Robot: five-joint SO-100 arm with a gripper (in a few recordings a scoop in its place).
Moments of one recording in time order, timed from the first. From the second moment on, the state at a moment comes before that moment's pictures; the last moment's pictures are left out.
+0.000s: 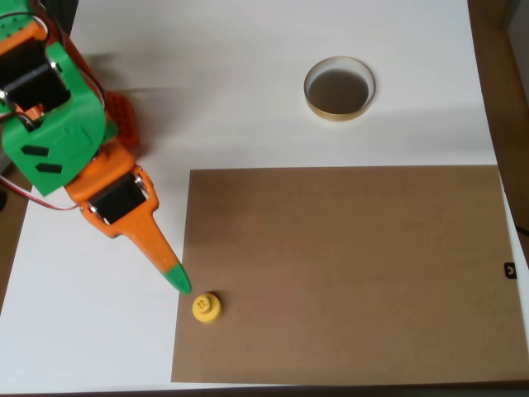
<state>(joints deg) 9.5 143.3 136.0 62.7 -7.0</state>
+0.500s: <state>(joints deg) 7.7 114.1 117.0 71.6 -6.2</state>
